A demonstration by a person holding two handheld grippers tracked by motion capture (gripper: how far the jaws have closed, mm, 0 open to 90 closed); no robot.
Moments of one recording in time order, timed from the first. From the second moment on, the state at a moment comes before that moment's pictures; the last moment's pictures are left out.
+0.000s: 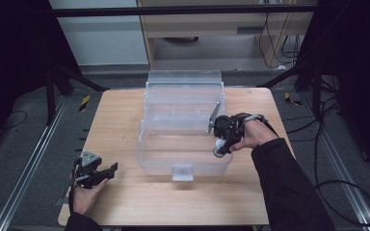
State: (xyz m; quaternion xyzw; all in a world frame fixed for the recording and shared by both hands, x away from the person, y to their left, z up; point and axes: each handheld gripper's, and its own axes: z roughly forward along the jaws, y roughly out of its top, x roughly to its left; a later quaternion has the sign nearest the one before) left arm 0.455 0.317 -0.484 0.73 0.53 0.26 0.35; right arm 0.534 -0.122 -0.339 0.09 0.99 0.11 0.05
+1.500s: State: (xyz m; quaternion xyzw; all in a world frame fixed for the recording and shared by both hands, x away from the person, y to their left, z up) left arm 0.455 0.317 -0.484 0.73 0.53 0.26 0.35; right arm 0.540 -0.132 -0.386 0.10 0.99 0.10 0.03
